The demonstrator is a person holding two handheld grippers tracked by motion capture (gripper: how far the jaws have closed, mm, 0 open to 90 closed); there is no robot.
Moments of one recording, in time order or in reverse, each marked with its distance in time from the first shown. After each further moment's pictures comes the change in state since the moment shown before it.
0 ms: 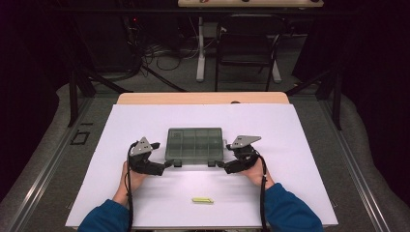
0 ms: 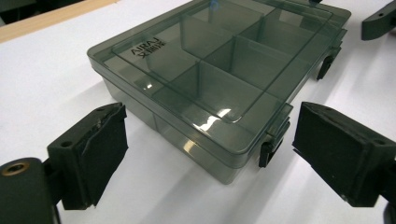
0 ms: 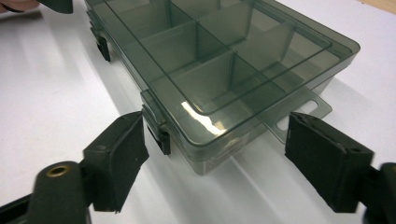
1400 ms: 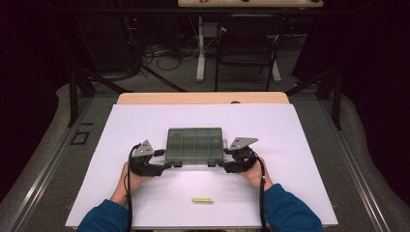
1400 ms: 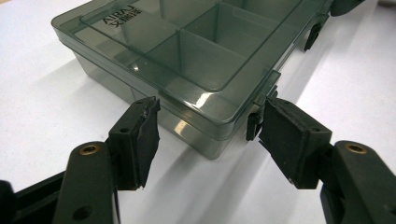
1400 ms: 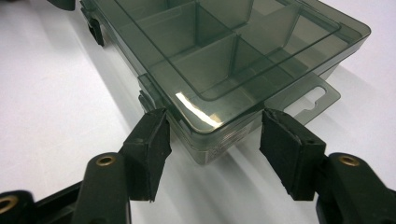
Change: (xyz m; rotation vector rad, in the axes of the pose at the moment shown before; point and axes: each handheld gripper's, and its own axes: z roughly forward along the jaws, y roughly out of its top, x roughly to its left) left arm 0.000 -0.007 0.002 0.073 -0.060 0.021; right arm 0.005 -0.003 0.004 0.045 -0.026 -0.011
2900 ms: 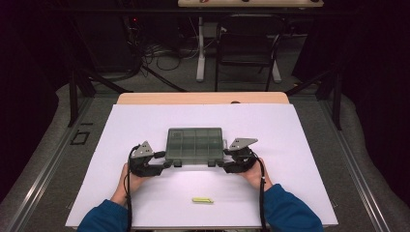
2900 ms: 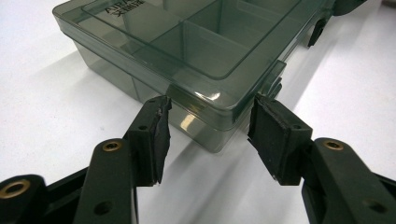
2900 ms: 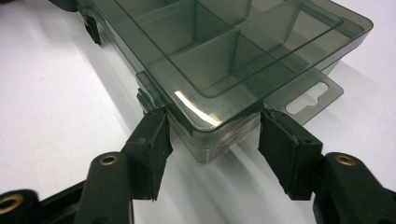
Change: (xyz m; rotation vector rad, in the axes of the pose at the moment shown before) left arm 0.000 -0.005 0.000 0.001 0.013 -0.009; right arm 0.001 -0.002 0.002 0.001 0.000 0.013
